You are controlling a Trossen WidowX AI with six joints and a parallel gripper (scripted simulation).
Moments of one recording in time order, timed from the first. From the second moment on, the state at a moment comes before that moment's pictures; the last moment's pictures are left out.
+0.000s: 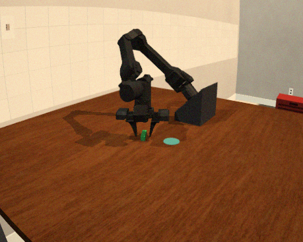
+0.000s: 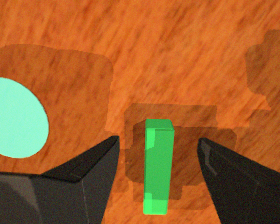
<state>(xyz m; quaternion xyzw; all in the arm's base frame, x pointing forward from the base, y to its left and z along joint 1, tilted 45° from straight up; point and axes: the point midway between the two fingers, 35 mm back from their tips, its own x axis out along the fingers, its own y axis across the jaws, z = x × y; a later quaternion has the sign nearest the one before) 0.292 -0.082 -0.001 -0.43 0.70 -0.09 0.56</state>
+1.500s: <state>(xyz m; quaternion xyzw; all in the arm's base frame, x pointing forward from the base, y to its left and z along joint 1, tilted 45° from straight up) 0.295 -0.073 0.007 -0.43 0.70 -0.09 0.56</state>
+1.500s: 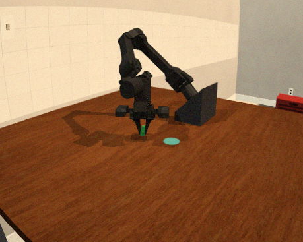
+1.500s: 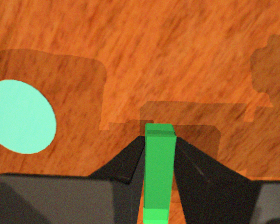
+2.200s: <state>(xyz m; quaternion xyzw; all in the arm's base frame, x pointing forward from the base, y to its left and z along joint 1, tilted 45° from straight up) 0.298 -0.030 0.047 -0.43 0.70 -0.08 0.56</state>
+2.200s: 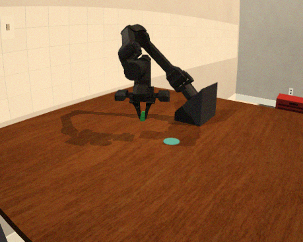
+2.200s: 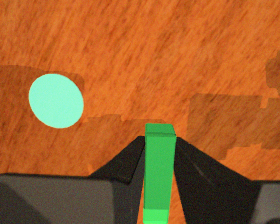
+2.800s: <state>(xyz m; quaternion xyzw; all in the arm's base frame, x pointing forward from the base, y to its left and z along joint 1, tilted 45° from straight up) 0.292 -0.003 0.080 -0.43 0.70 -0.09 0.56</state>
